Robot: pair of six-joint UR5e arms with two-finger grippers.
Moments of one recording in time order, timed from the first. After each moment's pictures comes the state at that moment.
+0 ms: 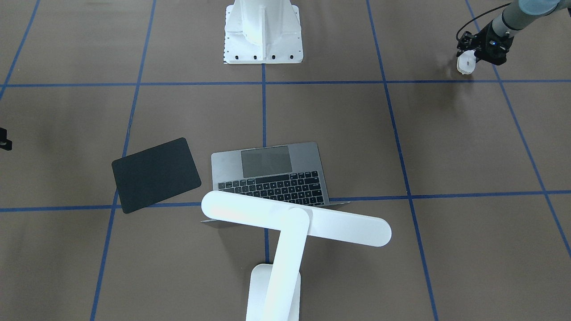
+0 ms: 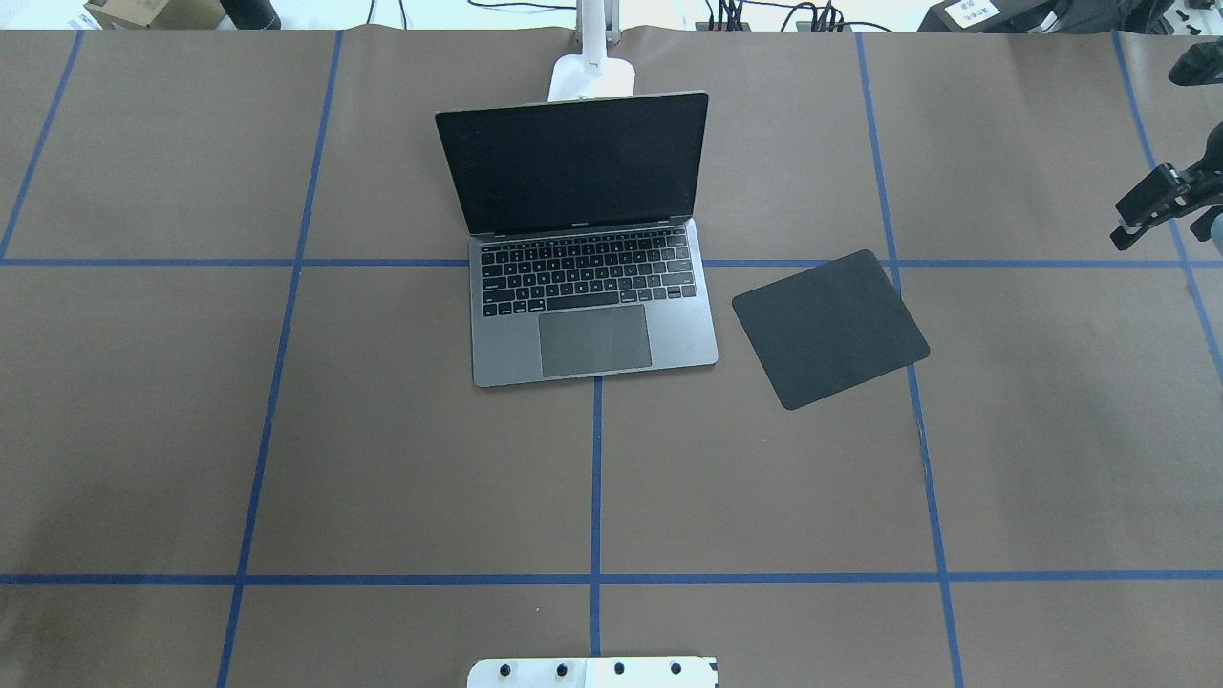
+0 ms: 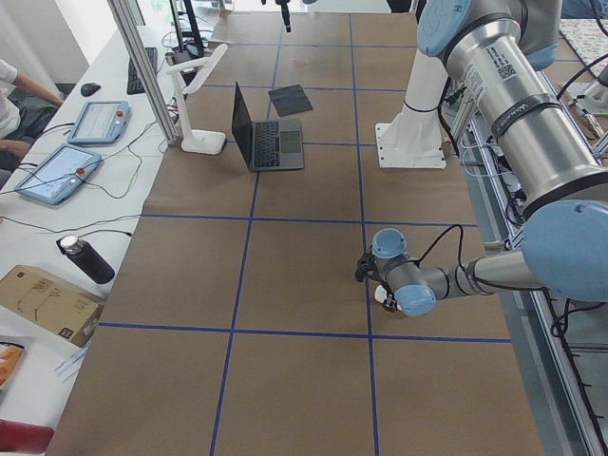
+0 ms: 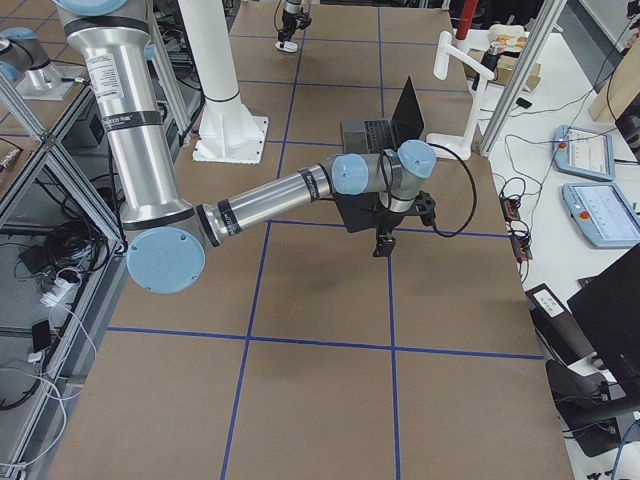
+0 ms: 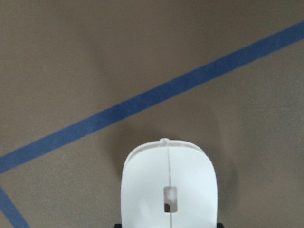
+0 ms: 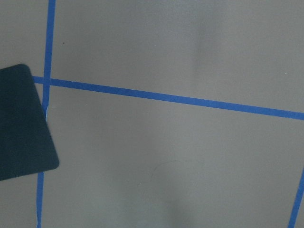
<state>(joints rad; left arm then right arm) -0.43 -0.95 -1.80 -2.65 -2.12 -0.82 1.27 -1.36 1.75 -1.87 2.36 0.15</state>
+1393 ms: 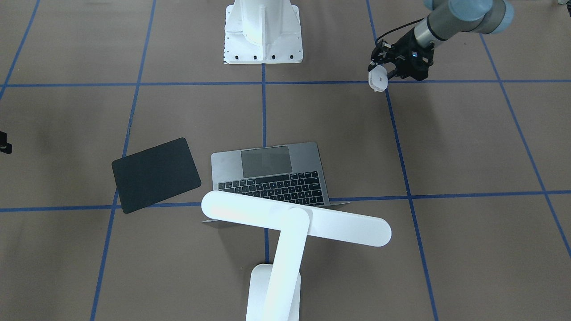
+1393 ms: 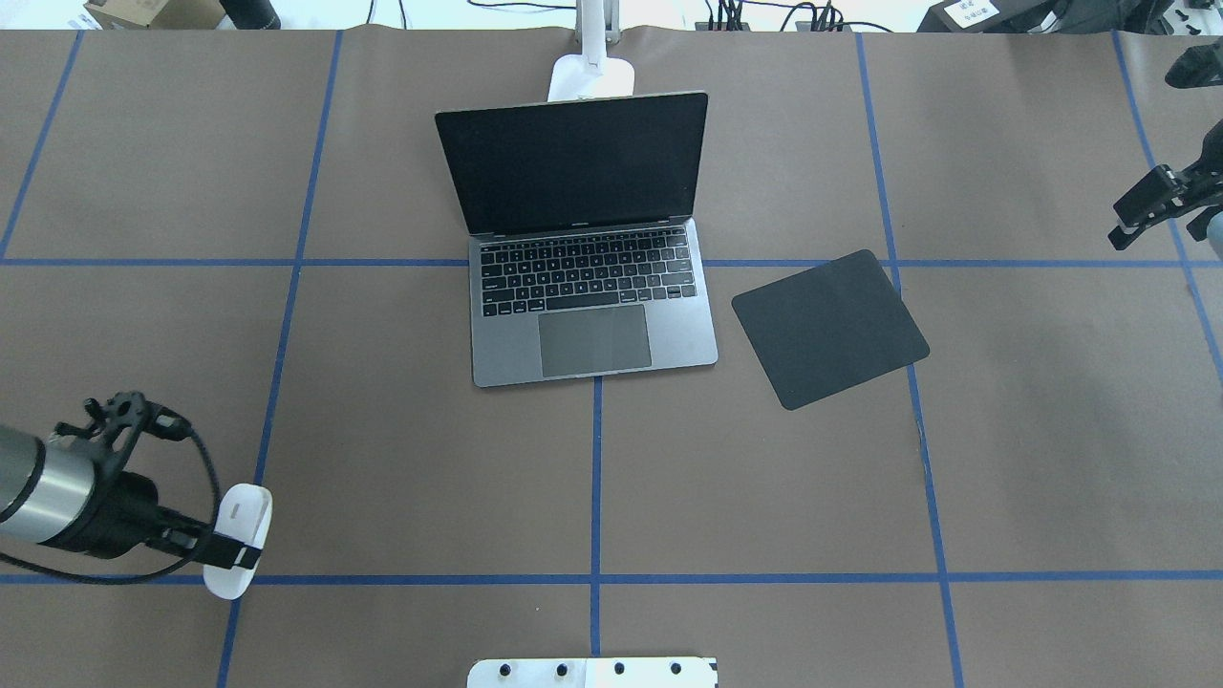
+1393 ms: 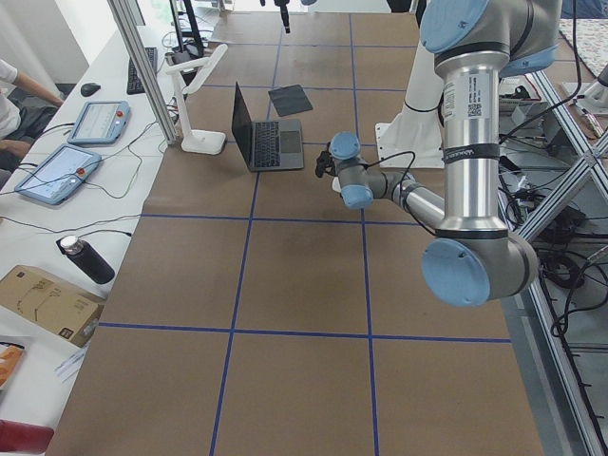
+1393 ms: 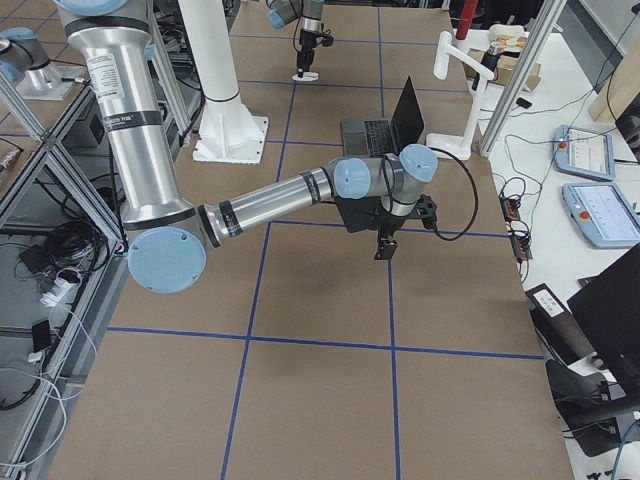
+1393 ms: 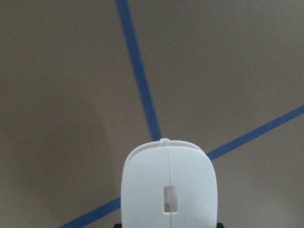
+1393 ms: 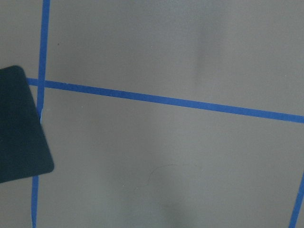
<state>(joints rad) -0.52 -1.57 -2.02 -2.20 -2.18 -1.05 1.27 -1.35 1.73 -1.85 2.36 0.15</state>
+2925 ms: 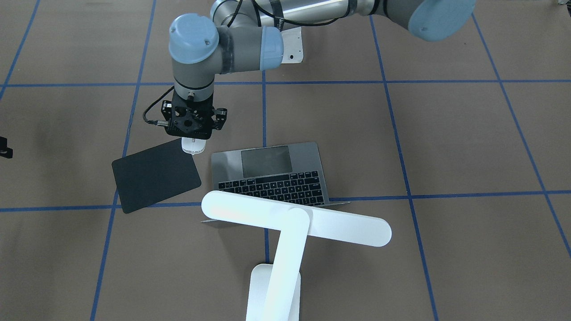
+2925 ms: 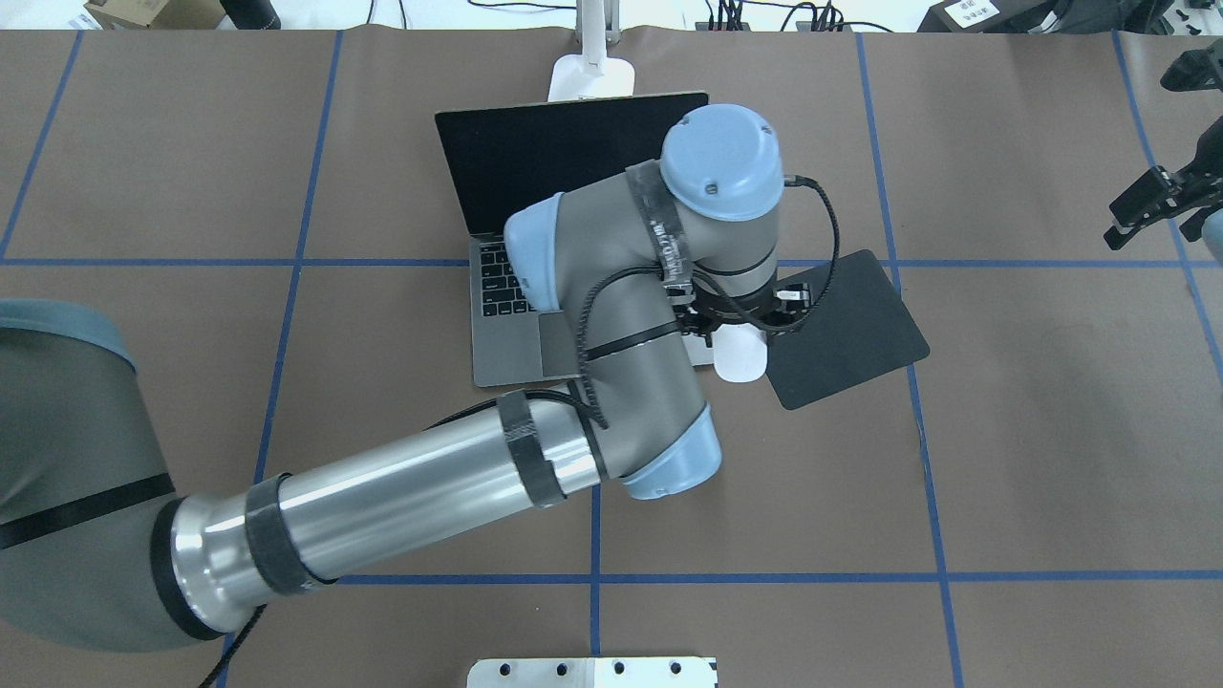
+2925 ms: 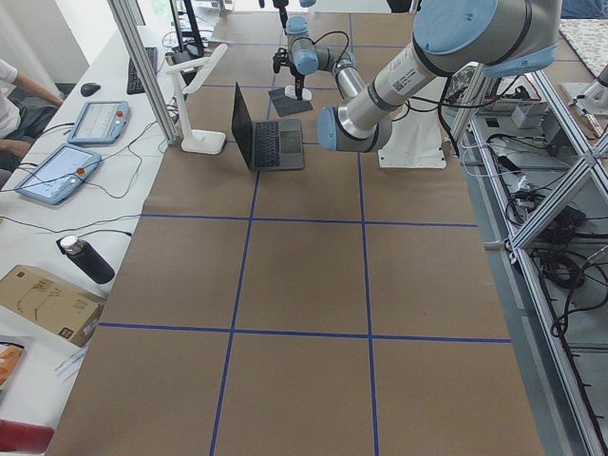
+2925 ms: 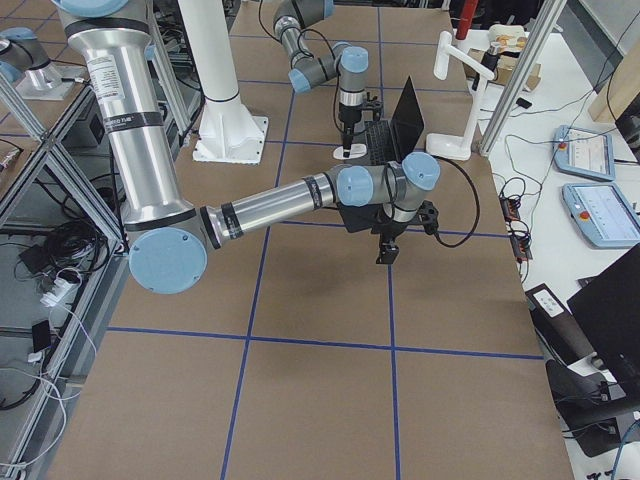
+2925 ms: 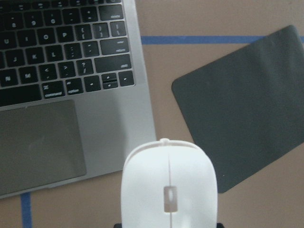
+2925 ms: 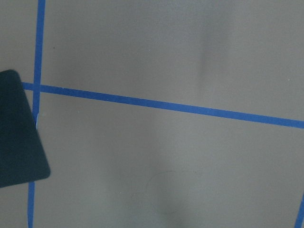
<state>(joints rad) -0.48 -2.84 -1.05 -1.77 -1.94 -1.24 1.27 -1.35 1.69 -1.82 2.38 0.15</state>
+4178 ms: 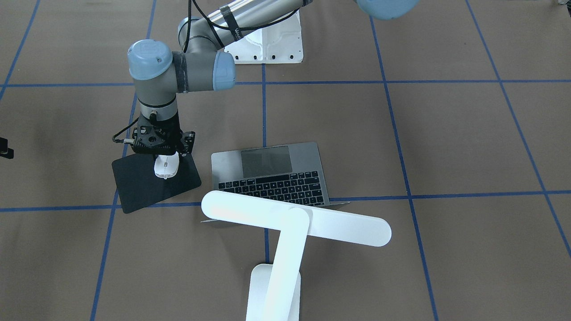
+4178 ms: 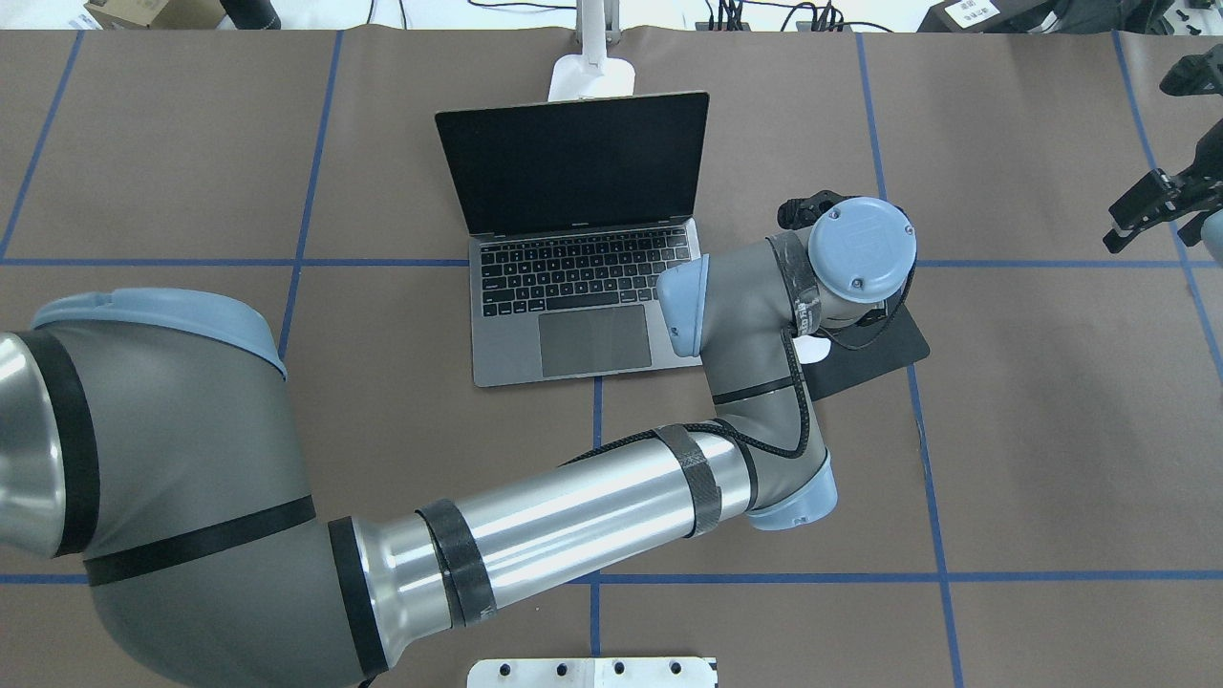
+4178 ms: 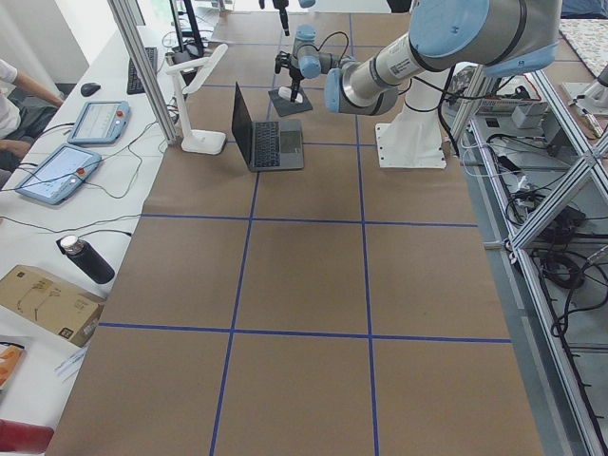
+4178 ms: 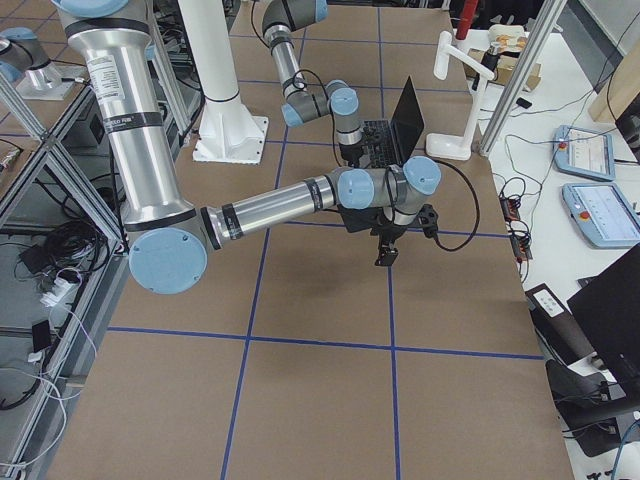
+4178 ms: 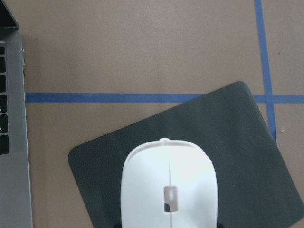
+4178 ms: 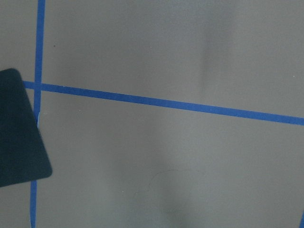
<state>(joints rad) -0.40 -3.06 -0.55 -2.08 -1.68 -1.31 1.27 -1.35 1.67 -1.82 2.39 0.14</state>
